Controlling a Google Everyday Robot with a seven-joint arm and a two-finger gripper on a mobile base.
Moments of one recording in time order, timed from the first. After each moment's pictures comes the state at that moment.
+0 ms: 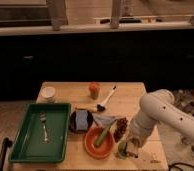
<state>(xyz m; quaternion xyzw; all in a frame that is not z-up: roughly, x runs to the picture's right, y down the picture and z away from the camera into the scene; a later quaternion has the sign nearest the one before) 0.169 0.251 0.661 -0.29 -0.31 -0.49 0.76</state>
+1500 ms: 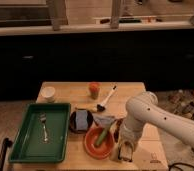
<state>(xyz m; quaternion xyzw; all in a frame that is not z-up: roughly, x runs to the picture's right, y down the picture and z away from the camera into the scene) 0.143 0.270 0.673 -0.32 -0.33 -0.51 0.73</state>
